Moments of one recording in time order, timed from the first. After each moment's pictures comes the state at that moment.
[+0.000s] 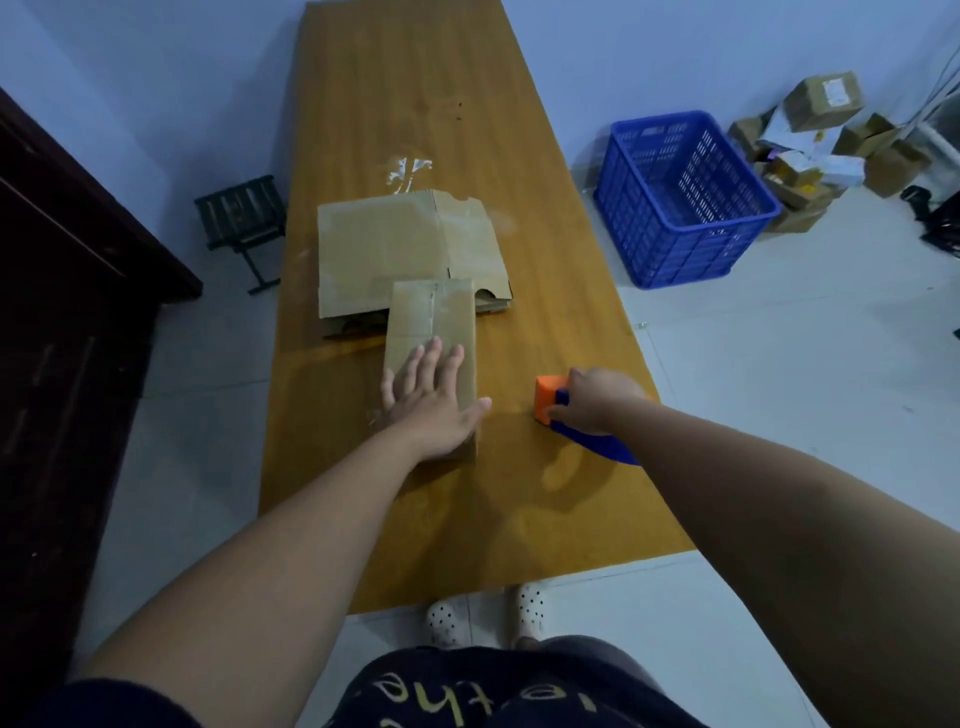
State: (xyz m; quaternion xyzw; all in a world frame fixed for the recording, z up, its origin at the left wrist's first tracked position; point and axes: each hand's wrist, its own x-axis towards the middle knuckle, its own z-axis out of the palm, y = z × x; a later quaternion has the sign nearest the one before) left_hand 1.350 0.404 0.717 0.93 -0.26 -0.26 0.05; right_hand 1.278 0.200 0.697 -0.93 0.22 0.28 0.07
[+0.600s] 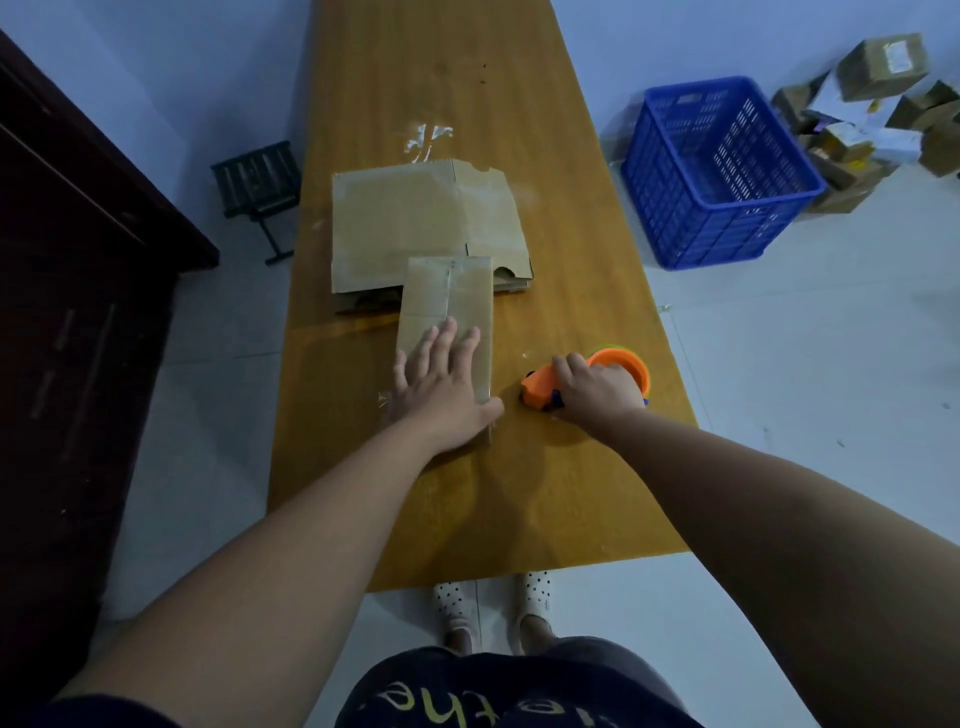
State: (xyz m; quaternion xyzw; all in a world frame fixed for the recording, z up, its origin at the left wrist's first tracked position) left_hand 1.347 0.401 0.714 0.94 -0.25 -0.23 0.05; right_hand 1.276 0.215 0.668 -0.98 0.05 0.17 -0.06
